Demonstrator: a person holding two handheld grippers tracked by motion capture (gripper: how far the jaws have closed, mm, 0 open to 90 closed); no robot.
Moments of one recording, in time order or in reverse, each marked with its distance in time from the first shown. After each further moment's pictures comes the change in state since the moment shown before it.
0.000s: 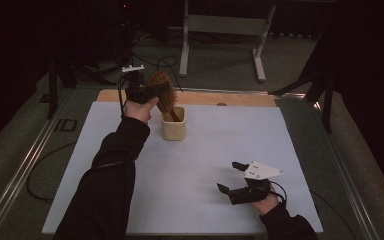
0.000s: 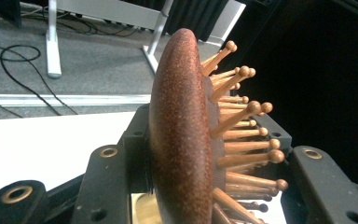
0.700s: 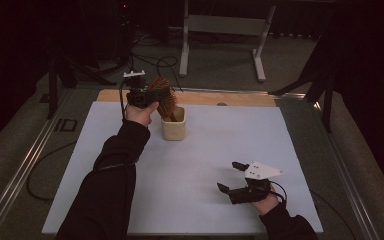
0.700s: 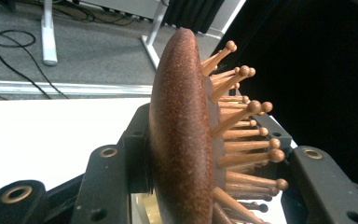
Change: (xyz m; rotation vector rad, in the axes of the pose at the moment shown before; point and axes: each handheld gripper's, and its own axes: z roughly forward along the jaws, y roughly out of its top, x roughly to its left) left arm 0.012 -0.016 0.010 0.034 -0.012 -0.026; right arm -0.001 0.000 0.000 -0.001 -0.003 0.005
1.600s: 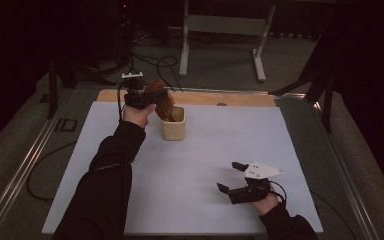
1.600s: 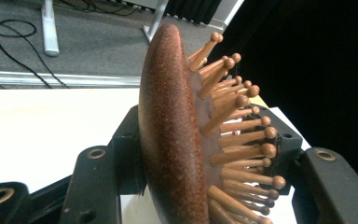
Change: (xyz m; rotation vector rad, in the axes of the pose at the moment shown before) left arm 0.012 -0.002 0.001 0.039 0.015 0.006; right arm -0.001 -0.001 0.001 0.010 0.005 0.011
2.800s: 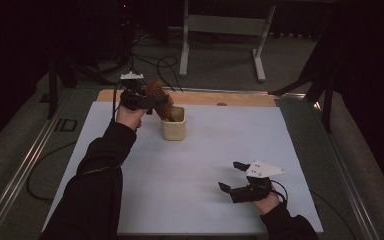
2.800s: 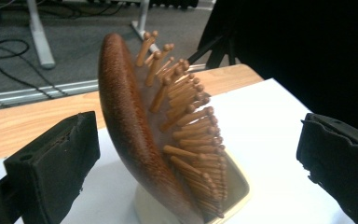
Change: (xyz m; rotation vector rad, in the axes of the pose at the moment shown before) left arm -0.010 0.002 -0.024 0.036 -0.036 0.179; right arm -0.005 -0.002 -0.002 -0.003 0.000 0.018
